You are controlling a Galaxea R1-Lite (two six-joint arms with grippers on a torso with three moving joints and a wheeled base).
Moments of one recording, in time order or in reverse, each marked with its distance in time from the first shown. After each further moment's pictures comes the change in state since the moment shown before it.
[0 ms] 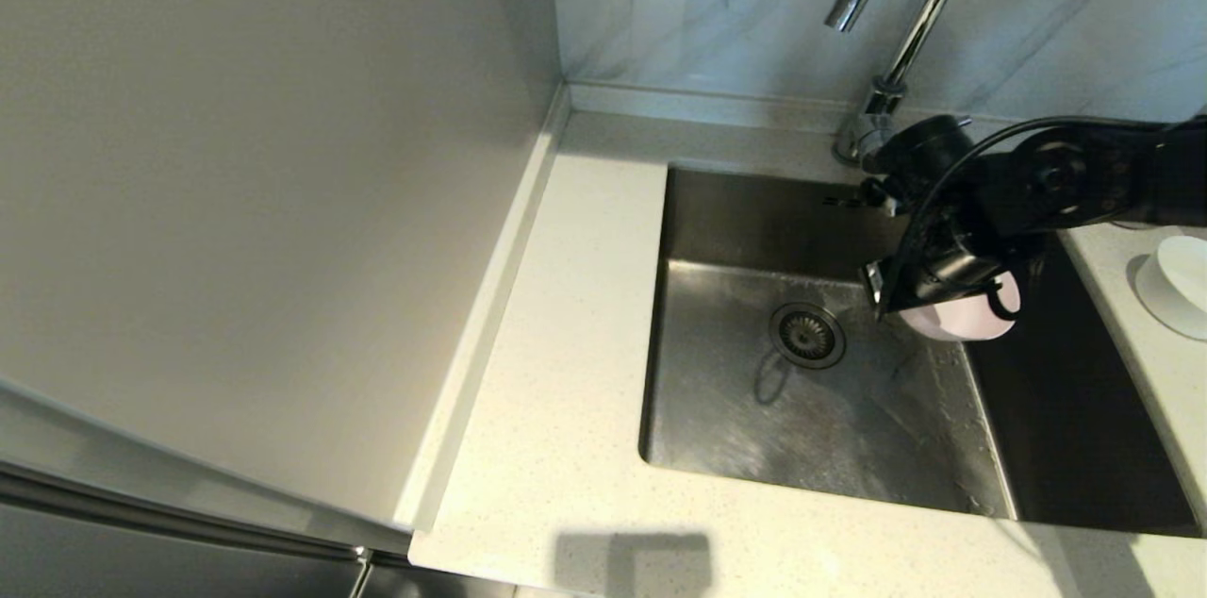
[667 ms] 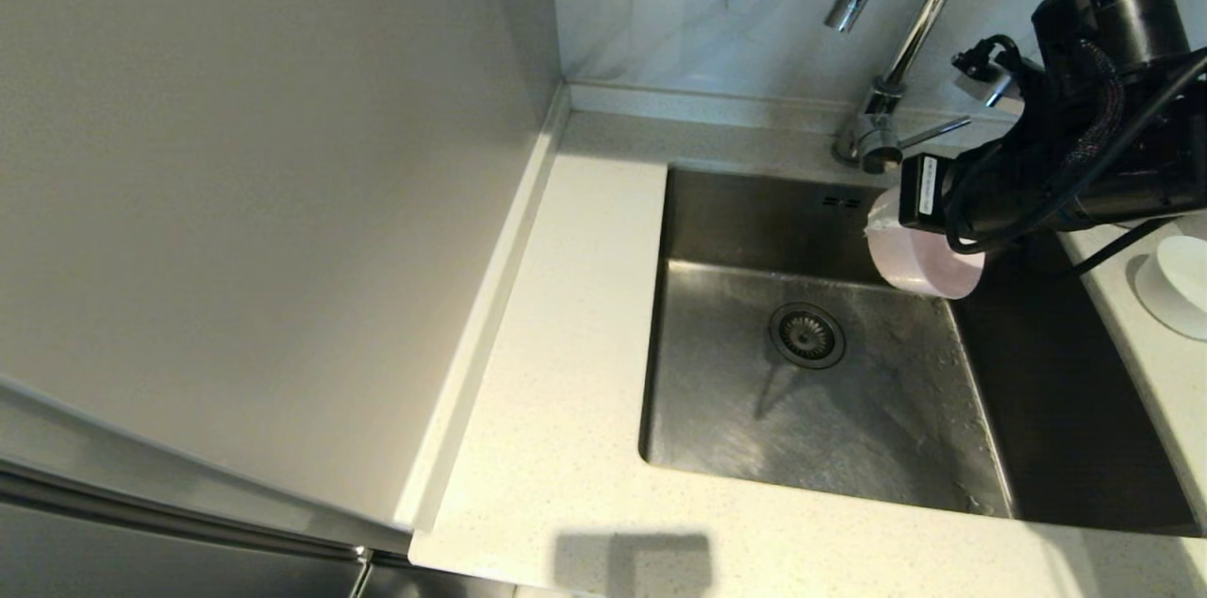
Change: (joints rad) left arm 0.000 0.000 0.000 0.000 -0.001 0.000; right arm 0.049 -0.287 0.105 -0.142 0.410 0.269
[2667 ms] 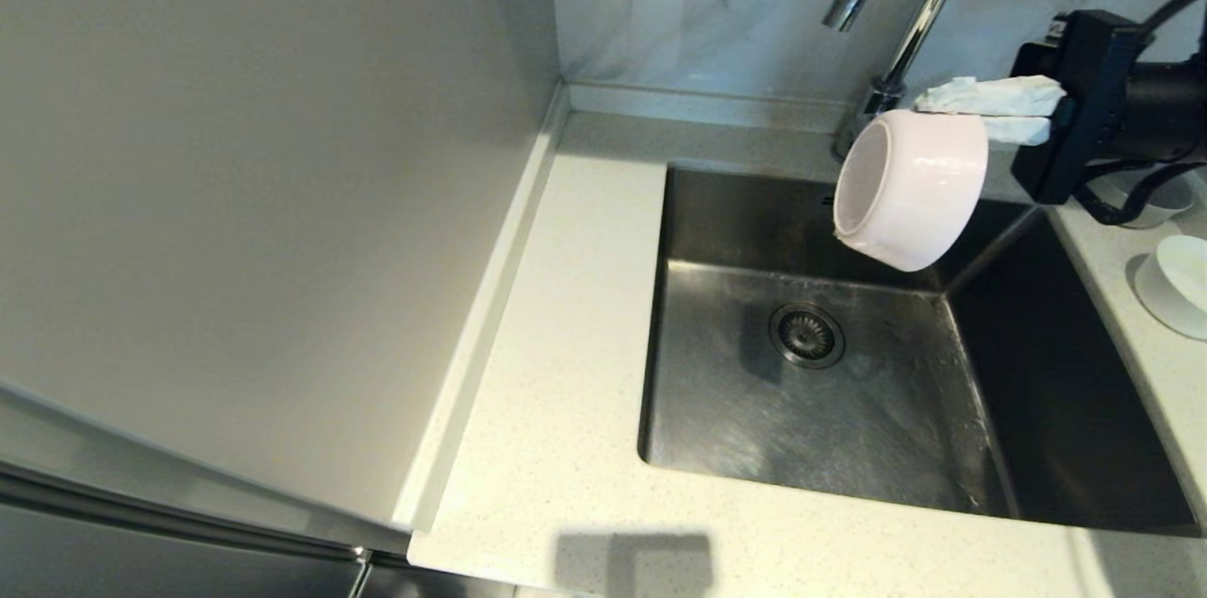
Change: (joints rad) left arm 0.000 0.000 0.000 0.000 0.000 0.000; right arm -0.342 0.011 -0.009 -0.315 1.275 0.775
